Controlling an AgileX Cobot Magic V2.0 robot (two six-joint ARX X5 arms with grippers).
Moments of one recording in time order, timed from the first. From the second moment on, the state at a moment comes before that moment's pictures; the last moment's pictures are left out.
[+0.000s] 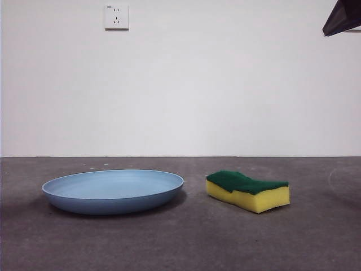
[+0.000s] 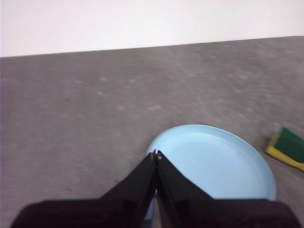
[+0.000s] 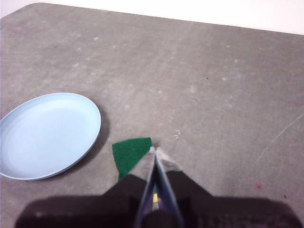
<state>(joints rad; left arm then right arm) -0.34 0.37 0.46 -0.35 -0.10 -0.08 0.59 0.67 0.66 -0.40 0.19 0.07</state>
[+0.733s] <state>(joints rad) -0.06 0.03 0.05 -0.07 0.09 -0.05 0.59 0.67 0.66 -0.40 0.19 0.07</state>
